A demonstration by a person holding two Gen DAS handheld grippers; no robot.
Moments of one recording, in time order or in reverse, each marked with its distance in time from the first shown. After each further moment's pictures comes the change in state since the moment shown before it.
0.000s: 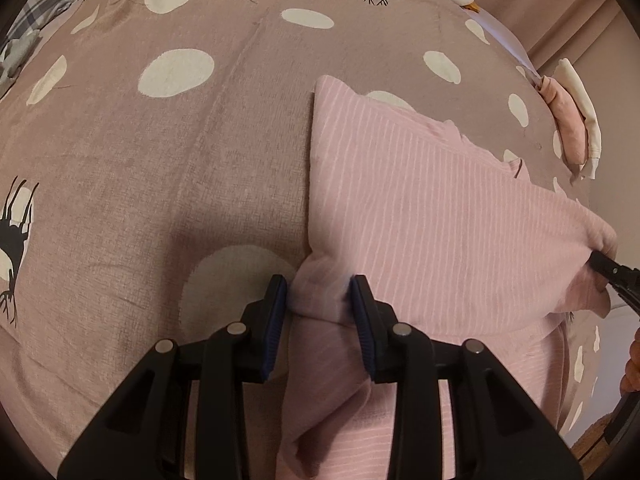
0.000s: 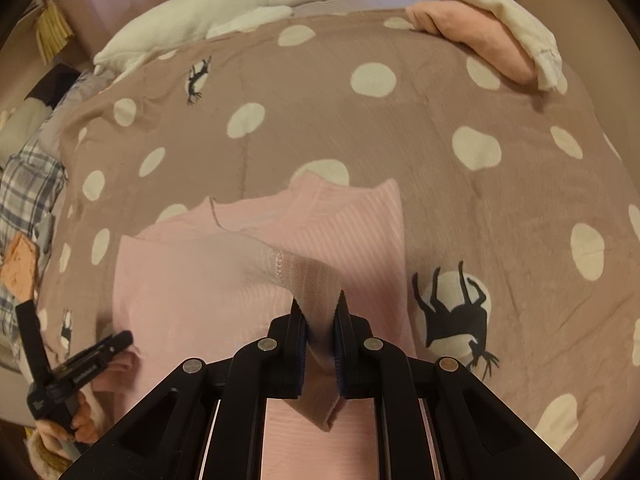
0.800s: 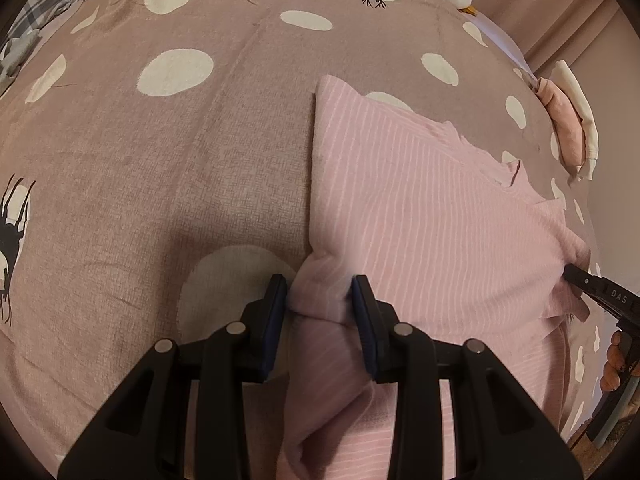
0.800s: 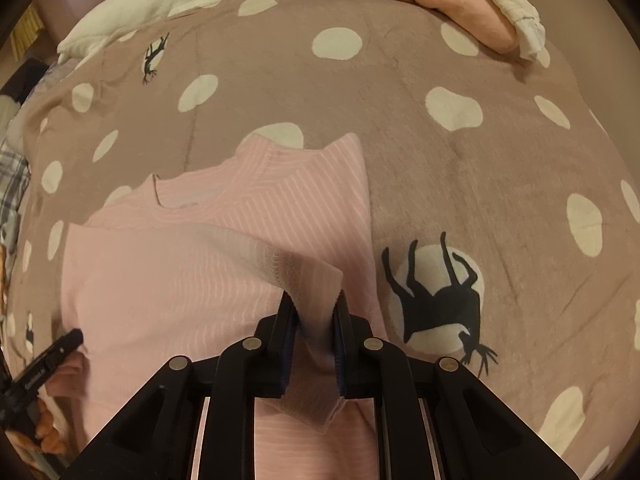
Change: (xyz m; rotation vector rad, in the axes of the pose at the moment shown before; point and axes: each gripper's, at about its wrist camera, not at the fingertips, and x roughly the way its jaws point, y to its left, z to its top) left arm -0.001 0.003 -0.004 -0.002 -0.020 -0.012; right arm 0.029 -0.018 -0.013 0.029 0.038 -0.099
